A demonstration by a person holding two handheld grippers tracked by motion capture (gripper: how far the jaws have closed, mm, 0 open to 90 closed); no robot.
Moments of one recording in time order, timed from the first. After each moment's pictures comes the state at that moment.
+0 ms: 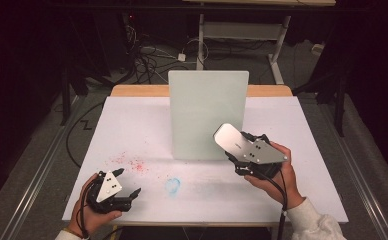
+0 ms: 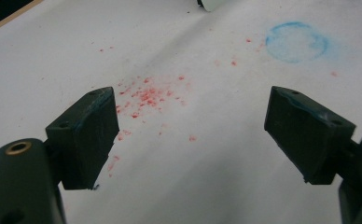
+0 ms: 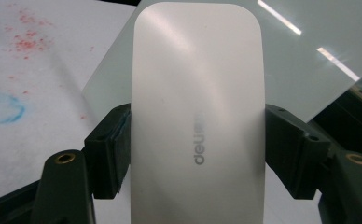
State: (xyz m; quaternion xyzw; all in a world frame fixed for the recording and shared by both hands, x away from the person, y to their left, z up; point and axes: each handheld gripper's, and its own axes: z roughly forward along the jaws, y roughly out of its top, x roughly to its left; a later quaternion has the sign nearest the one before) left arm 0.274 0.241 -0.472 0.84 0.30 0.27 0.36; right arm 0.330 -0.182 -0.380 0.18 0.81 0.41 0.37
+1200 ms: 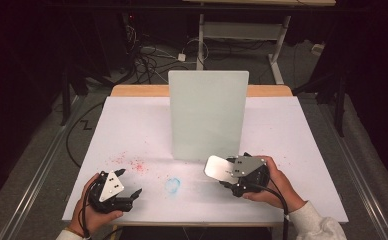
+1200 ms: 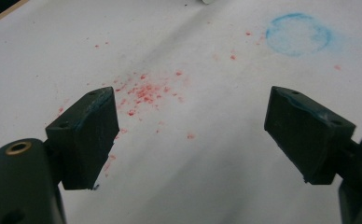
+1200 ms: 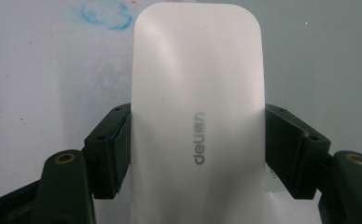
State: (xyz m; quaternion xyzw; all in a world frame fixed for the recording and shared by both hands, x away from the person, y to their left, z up) left arm 0.276 0.239 -0.475 0.85 0.30 0.27 0.35; right arm 0.333 -0.171 -0.421 0.09 0.92 0.32 0.21
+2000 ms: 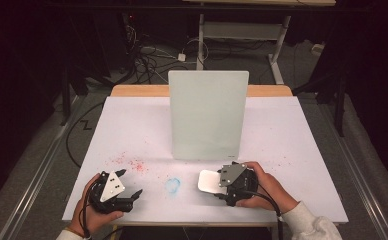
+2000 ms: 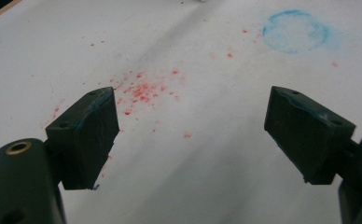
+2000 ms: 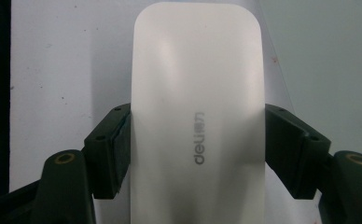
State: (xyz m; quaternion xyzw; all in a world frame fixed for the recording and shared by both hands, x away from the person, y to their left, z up) left arm 0.276 0.237 -0.476 0.85 0.30 0.26 0.34; right arm 0.328 -0.145 -0.439 0.04 0.95 0.26 0.16
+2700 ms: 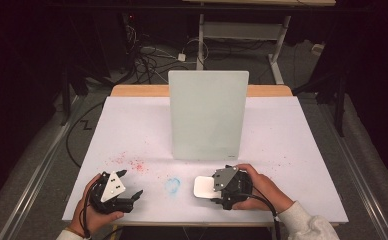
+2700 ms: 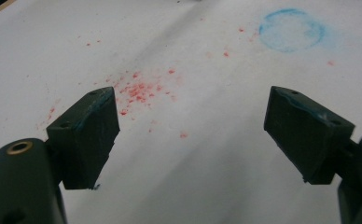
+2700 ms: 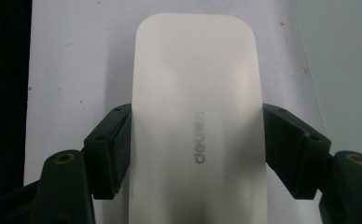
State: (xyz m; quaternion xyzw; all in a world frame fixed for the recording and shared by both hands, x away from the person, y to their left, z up) left arm 0.276 0.236 -0.476 0.85 0.29 0.26 0.34; right arm 0.326 -0.132 -0.445 0.01 0.96 0.25 0.14
